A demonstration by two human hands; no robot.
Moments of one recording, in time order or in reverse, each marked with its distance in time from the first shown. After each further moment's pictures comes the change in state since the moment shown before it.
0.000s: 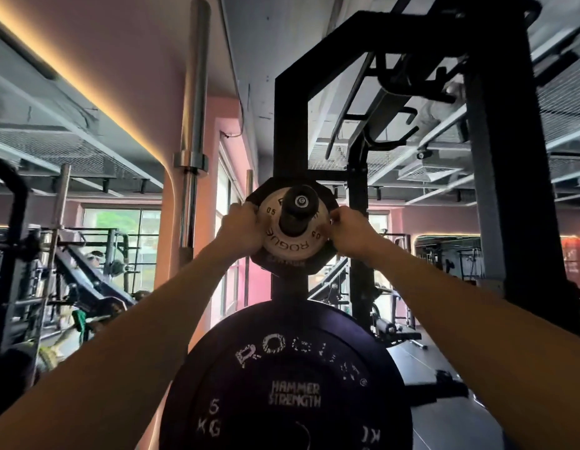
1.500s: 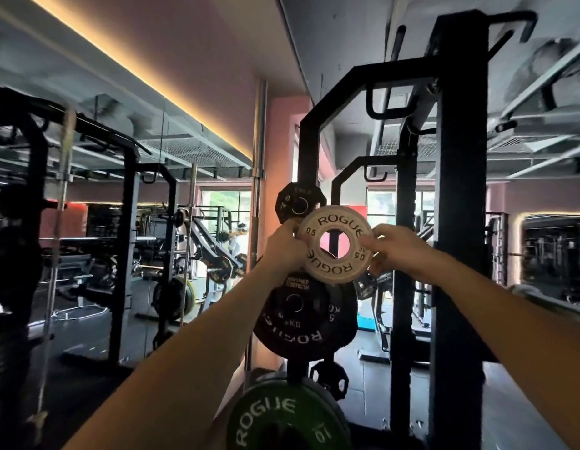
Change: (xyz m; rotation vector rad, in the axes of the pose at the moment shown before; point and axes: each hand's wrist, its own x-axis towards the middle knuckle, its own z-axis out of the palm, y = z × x) left_hand -0.357 0.349 -0.107 -0.327 0.028 -0.392; right_hand -0.327 0.013 -0.292 0.537 -0.425 0.042
